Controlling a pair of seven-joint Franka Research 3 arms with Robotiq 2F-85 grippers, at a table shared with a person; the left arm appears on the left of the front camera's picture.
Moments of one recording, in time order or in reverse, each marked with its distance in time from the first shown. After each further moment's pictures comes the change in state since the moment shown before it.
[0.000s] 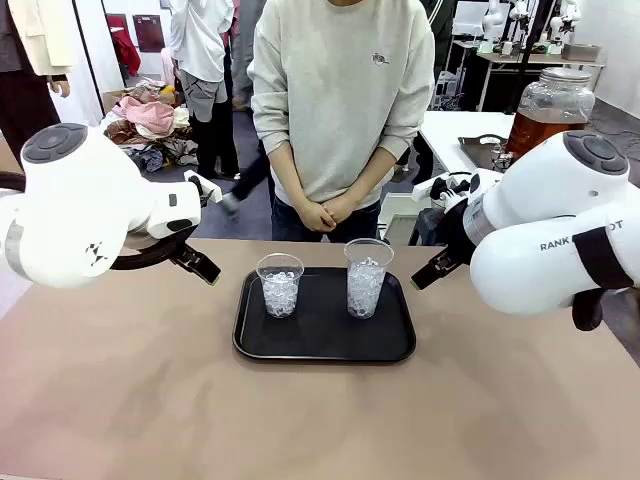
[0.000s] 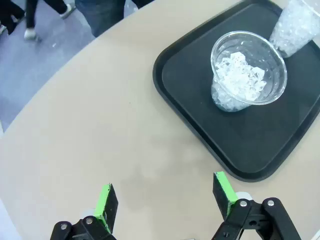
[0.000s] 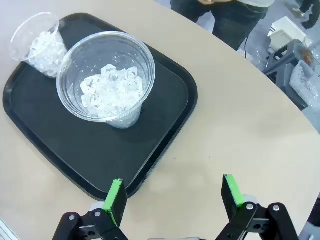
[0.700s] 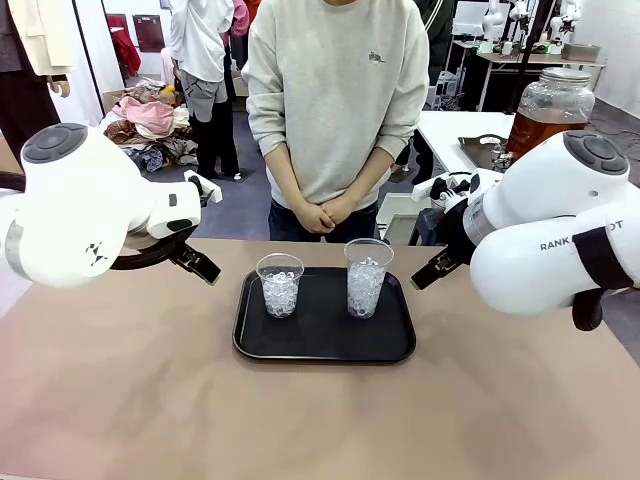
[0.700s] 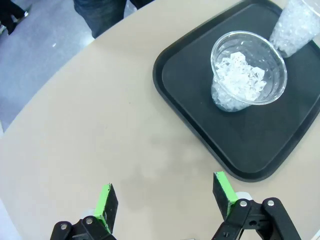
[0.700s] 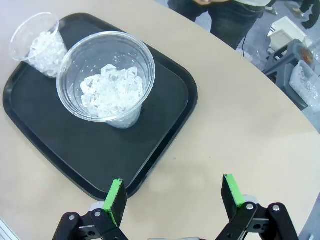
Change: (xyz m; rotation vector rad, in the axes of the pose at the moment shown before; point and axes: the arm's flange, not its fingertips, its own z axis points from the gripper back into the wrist) left arm 0.000 0.000 0.000 0.000 0.000 0.000; right arm 0.000 0.000 0.000 0.000 0.000 0.000
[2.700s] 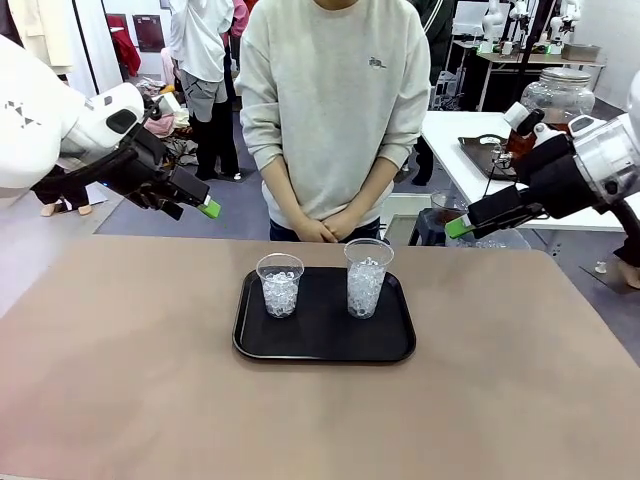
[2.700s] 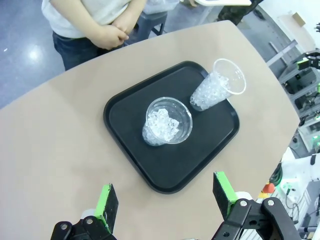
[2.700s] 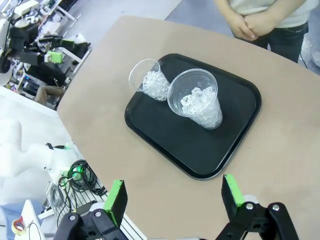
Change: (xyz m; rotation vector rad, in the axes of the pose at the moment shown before) left arm 0.037 0.037 0.103 -0.358 -0.127 0.268; right arm -0.011 -0.057 0.117 0.511 -0.131 -0.275
